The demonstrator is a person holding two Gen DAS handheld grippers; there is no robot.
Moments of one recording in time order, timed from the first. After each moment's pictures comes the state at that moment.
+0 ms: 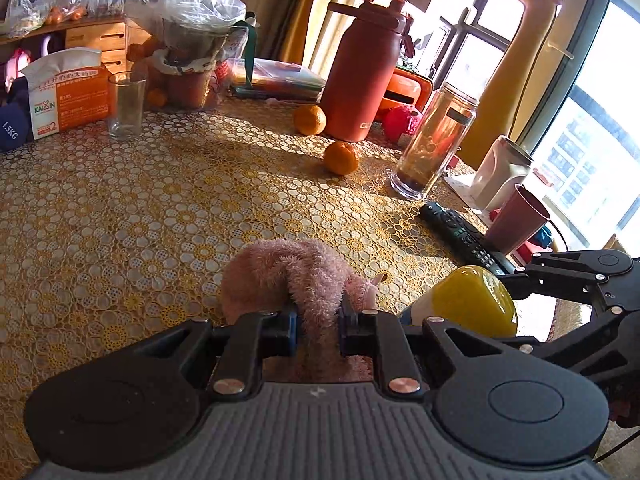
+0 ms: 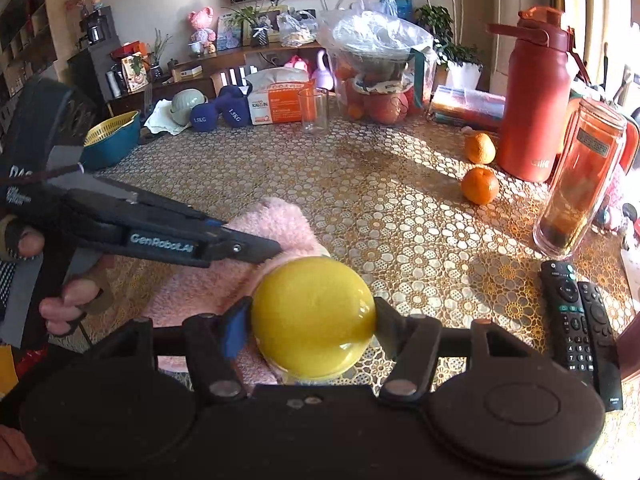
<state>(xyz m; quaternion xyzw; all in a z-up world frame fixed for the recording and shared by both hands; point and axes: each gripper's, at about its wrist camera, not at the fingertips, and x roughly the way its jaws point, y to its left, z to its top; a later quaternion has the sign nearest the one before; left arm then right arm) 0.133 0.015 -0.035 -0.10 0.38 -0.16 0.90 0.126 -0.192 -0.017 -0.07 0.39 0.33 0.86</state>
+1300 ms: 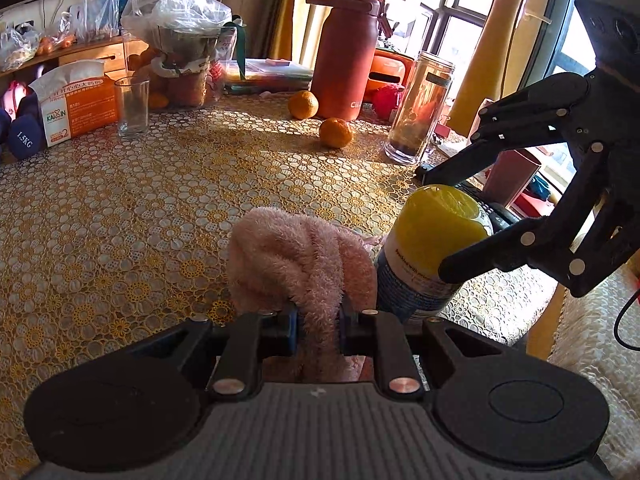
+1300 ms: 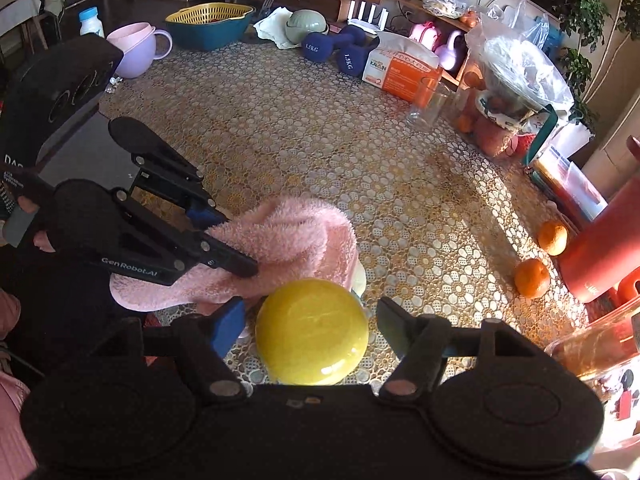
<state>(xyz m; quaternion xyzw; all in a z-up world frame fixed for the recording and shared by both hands) 0.087 0.012 -0.050 -0.04 0.37 -0.17 0.91 0.133 -0.140 0.012 -0.30 0.39 0.45 0.75</state>
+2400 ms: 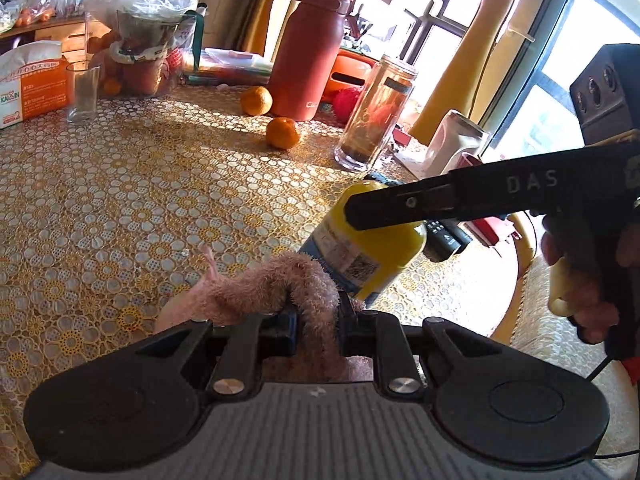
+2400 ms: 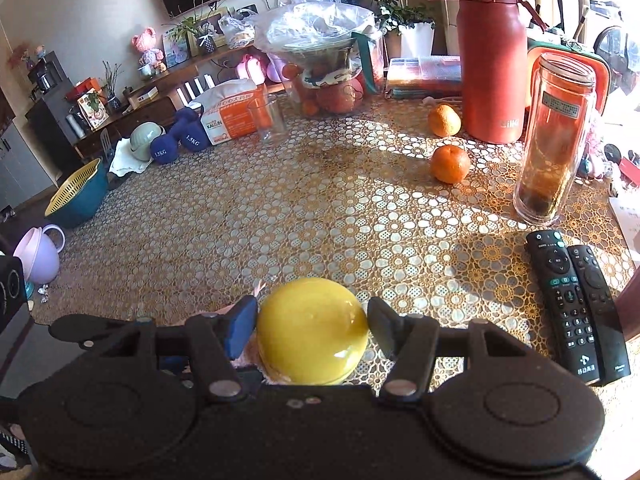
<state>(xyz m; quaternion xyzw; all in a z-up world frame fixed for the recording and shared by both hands) 0.101 -0.023 -0.048 -0.10 0.38 -0.21 0.89 0.160 -0.204 0.000 0.01 0.44 0.28 0.86</state>
